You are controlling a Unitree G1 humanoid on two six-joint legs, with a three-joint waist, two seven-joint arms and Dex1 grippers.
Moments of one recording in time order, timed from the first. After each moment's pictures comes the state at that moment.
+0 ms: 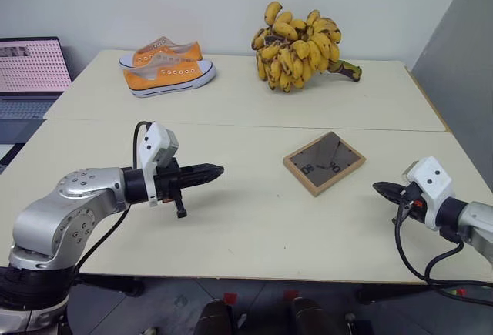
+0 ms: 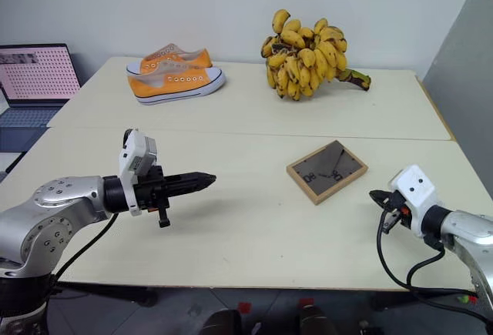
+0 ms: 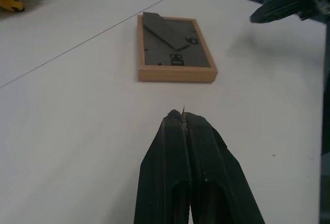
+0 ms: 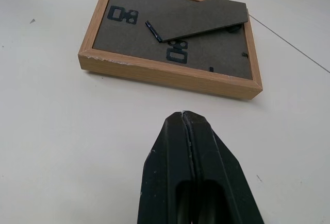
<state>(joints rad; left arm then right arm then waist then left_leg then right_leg) -0.33 0.85 0.13 -0.36 -0.70 0.74 -0.88 0.02 -0.83 -0.26 -0.48 0.37 0.64 0.69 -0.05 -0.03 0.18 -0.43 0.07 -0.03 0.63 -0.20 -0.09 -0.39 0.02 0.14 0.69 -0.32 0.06</state>
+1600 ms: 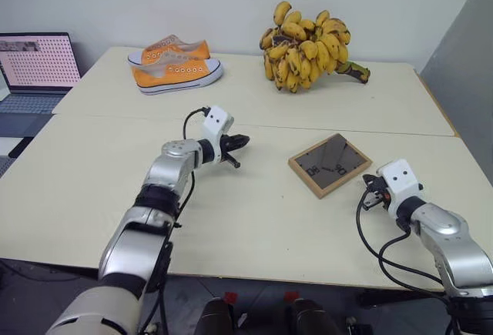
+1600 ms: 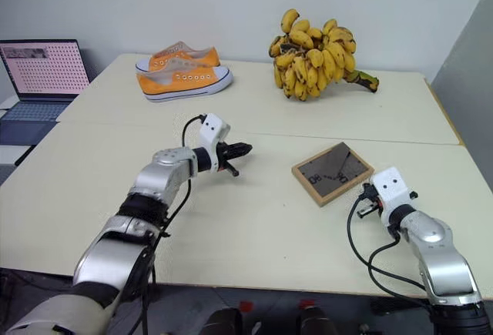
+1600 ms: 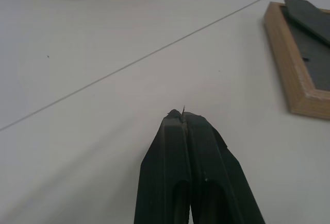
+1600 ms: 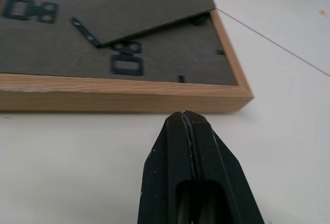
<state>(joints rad) -1.01 0.33 -0.12 0.92 -0.18 0.15 -0.76 -0.13 -0.56 -0.09 -0.26 0.10 0.51 0.39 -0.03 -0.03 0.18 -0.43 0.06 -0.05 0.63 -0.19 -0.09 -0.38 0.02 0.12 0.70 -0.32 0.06</state>
